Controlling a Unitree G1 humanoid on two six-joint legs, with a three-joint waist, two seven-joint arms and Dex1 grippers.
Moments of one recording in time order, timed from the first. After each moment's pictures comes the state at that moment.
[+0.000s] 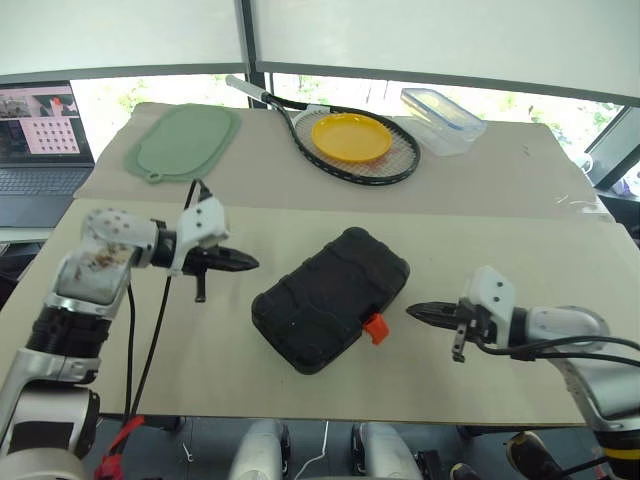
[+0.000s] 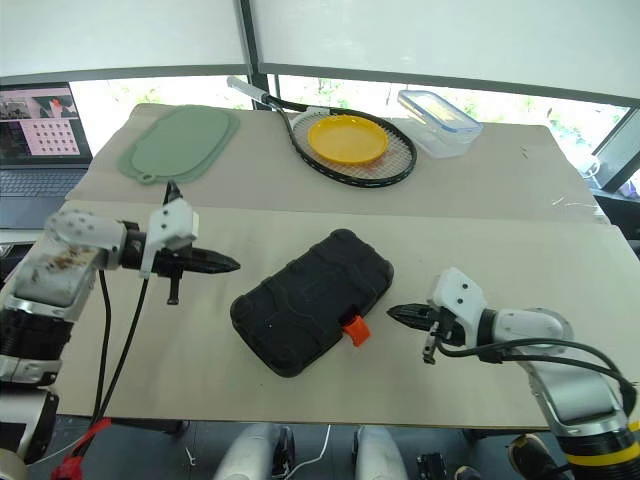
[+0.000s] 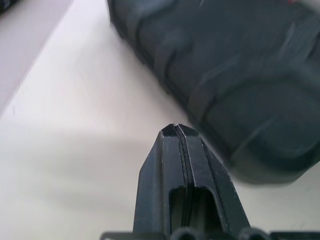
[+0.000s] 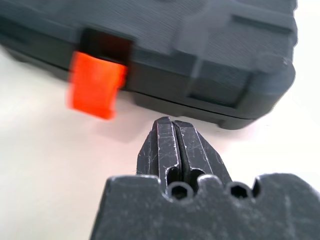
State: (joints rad) left arm -0.67 0.83 -0.15 0.00 -0.26 0.42 -1.40; right arm -0.02 -0.86 -0.06 -0.44 0.43 0.43 1.02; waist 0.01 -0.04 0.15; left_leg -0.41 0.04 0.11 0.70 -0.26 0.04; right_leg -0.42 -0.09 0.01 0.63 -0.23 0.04
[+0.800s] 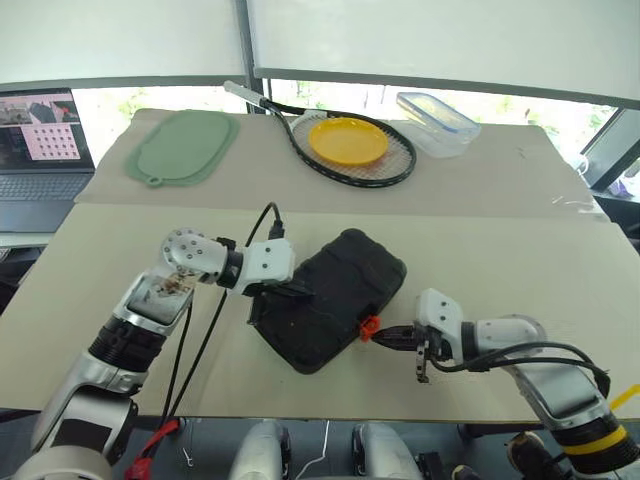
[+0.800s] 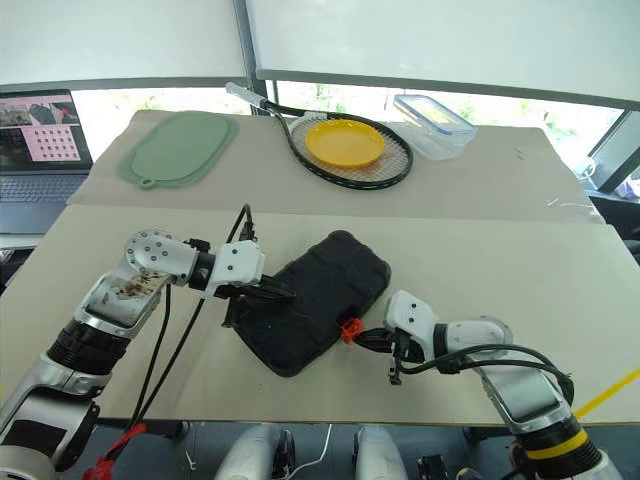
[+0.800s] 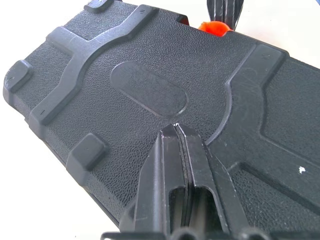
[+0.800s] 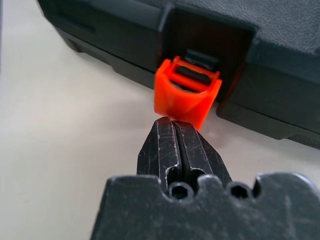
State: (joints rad) left arm -0.62 0.68 -0.32 -0.02 -0.13 0.21 -1.30; right arm -0.14 -0.71 0.20 -0.32 0.26 0.41 0.97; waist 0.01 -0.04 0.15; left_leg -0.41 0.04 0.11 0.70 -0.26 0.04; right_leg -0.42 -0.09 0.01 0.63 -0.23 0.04
